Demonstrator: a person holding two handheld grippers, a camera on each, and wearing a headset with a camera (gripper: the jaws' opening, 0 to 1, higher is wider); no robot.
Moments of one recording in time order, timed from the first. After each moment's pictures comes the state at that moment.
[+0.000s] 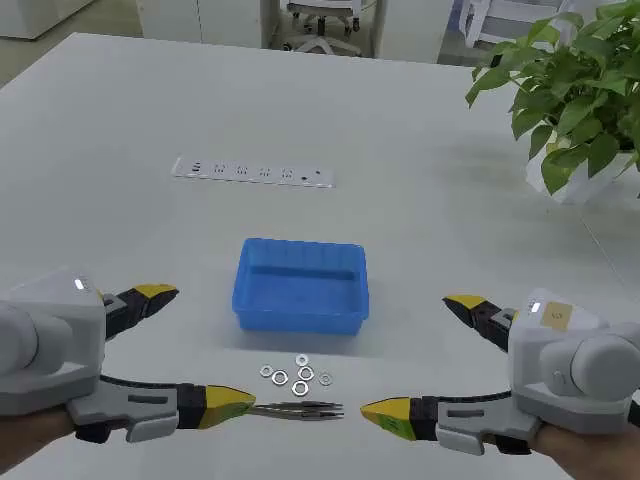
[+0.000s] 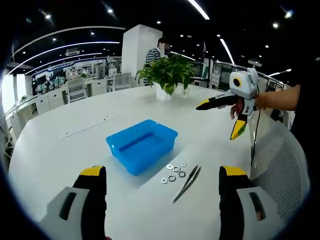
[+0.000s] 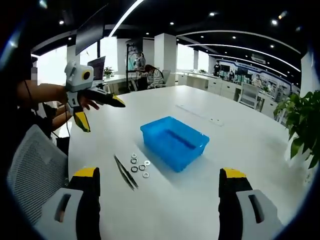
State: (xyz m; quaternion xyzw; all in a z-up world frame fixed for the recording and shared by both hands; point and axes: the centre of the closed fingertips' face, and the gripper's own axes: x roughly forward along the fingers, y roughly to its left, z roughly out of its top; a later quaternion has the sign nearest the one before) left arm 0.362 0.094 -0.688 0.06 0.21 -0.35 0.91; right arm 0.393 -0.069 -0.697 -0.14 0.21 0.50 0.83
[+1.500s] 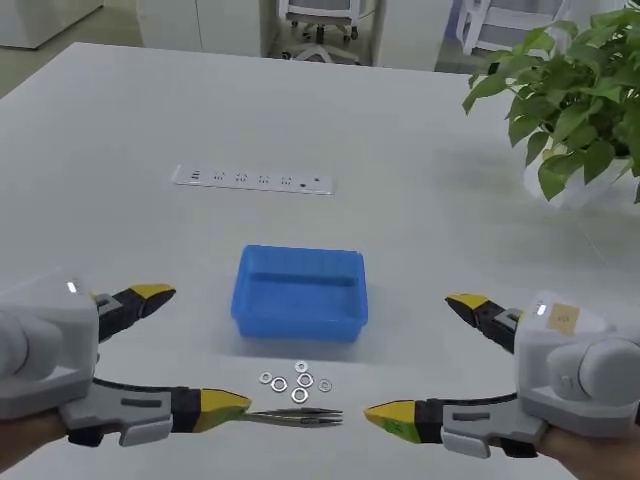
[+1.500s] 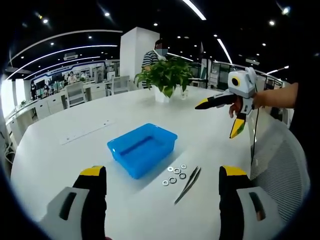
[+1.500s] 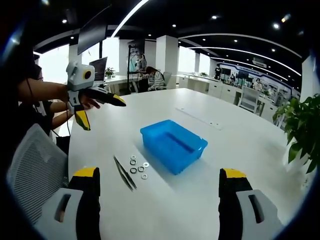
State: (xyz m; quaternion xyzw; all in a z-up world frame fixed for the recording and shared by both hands) left arm 0.360 0.095 -0.685 0.07 0.21 -0.36 0.91; right arm 0.394 -0.071 -0.692 -0.15 0.20 0.50 0.83
